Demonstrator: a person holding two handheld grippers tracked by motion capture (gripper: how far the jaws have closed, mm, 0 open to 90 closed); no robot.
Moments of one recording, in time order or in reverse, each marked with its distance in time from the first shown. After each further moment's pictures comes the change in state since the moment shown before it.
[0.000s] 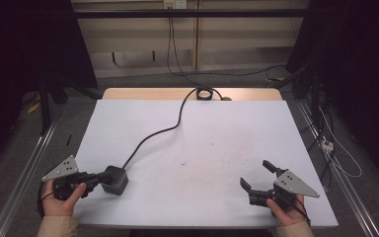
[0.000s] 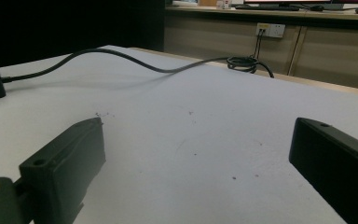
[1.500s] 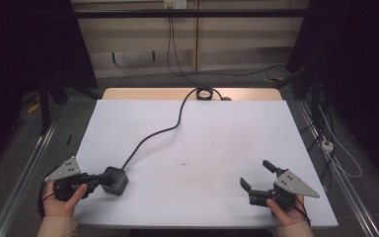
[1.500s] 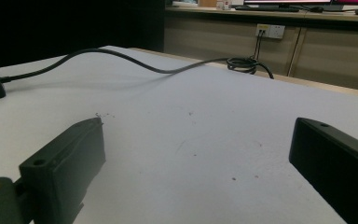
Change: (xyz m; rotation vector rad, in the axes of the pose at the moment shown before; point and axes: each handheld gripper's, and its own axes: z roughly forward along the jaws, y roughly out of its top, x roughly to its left) left arm -0.002 -0.001 0.001 0.033 0.010 0.020; right arm 0.000 0.000 0.000 -0.004 0.000 -0.005
